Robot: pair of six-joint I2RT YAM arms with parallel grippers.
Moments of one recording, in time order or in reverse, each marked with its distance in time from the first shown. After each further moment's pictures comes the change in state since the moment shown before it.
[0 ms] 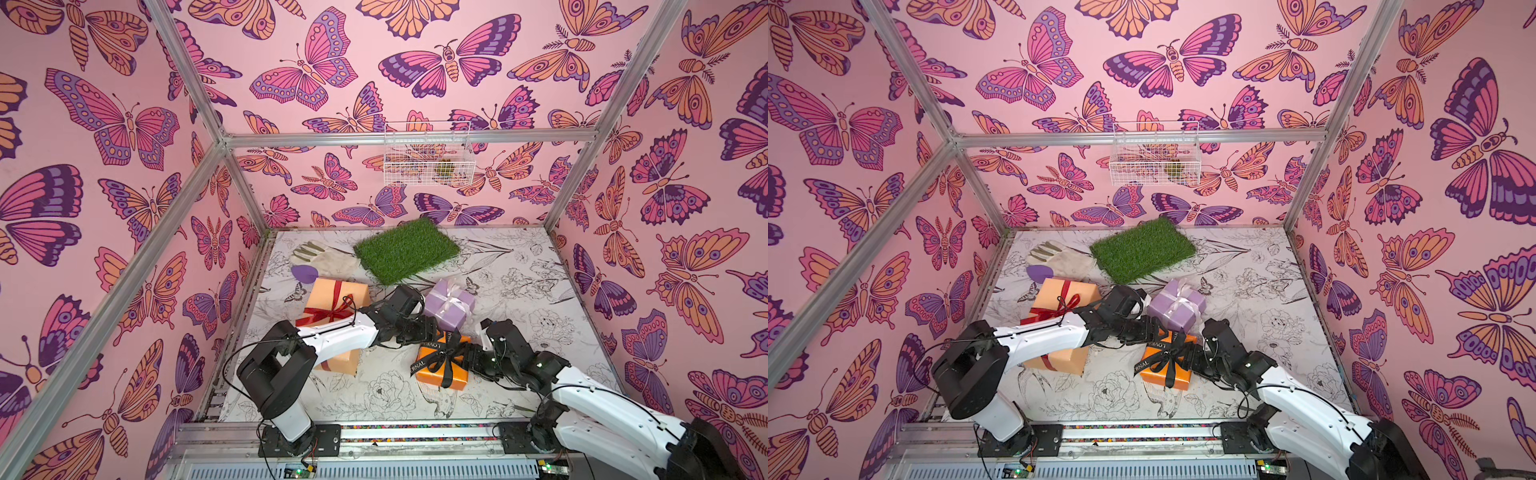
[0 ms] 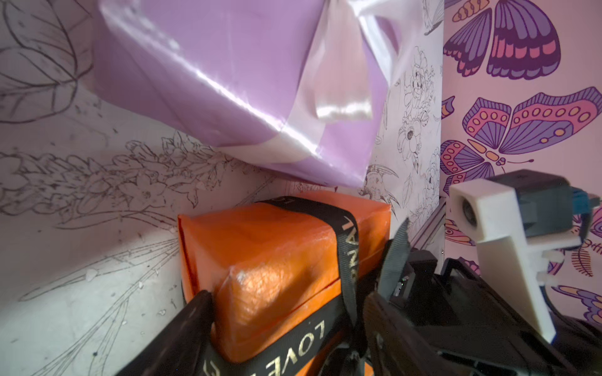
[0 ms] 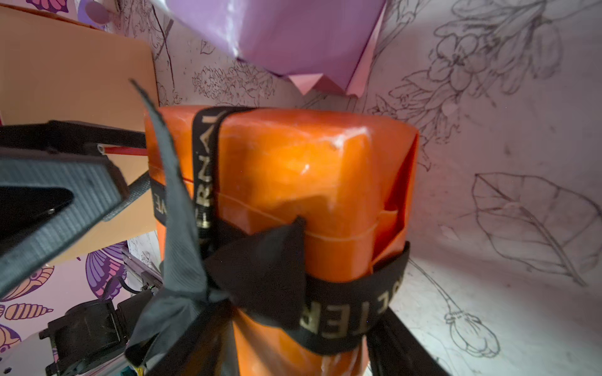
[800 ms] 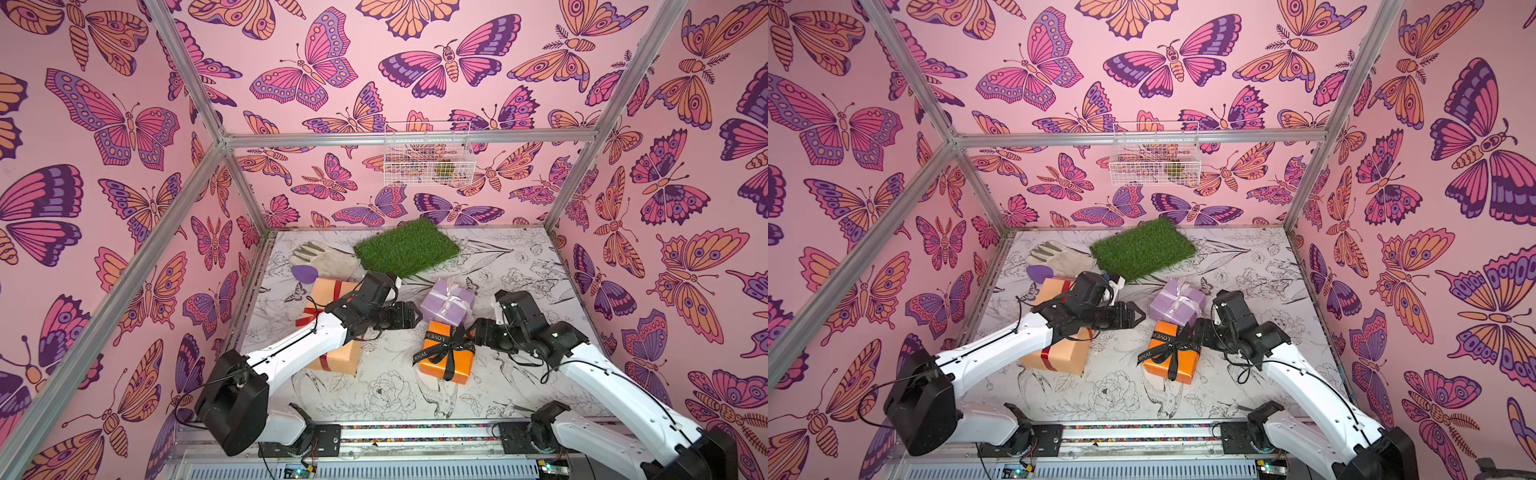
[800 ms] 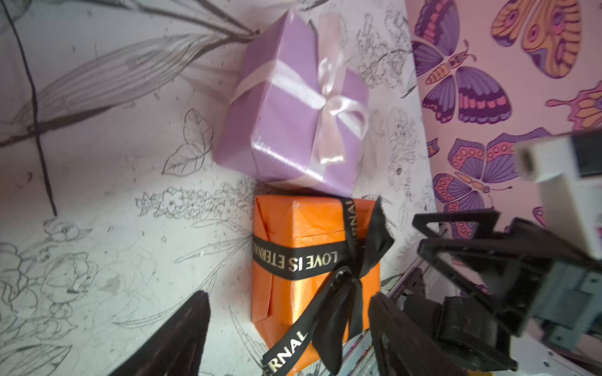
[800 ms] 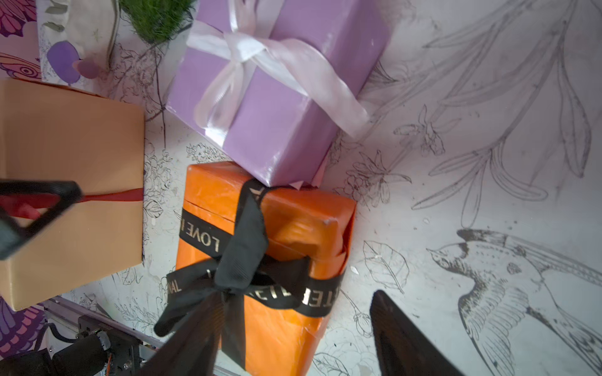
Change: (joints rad) left arm 0.115 -0.256 -0.061 -0.172 -0.064 0.129; right arm -0.178 0.077 0.338 -0.328 0.105 -0.306
